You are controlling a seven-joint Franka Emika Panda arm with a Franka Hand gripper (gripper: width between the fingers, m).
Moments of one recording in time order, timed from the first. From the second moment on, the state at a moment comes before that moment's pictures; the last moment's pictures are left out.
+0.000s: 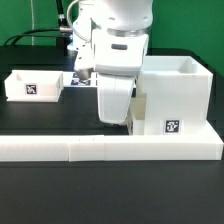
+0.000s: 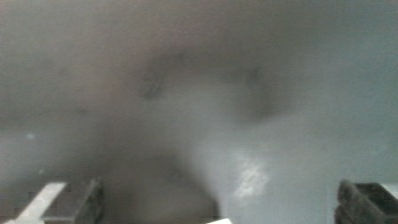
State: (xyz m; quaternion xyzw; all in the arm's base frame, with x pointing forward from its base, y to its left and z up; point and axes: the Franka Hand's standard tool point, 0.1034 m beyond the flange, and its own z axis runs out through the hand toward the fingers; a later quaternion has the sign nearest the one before) arm 0.552 0.009 0.022 -0.74 -0.66 0.10 0.07
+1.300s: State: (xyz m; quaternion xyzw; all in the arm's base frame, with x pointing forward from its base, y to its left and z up) arm 0.547 0.011 0.027 -0.68 -0.72 0.08 0.09
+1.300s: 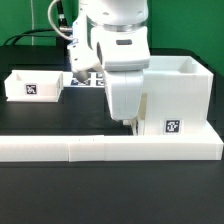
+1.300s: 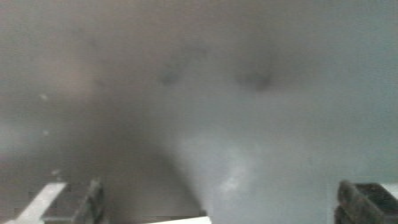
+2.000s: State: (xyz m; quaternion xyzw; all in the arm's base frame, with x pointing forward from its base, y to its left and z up) arm 0.556 -0.050 0.028 -0.61 -0.78 0.03 0.09
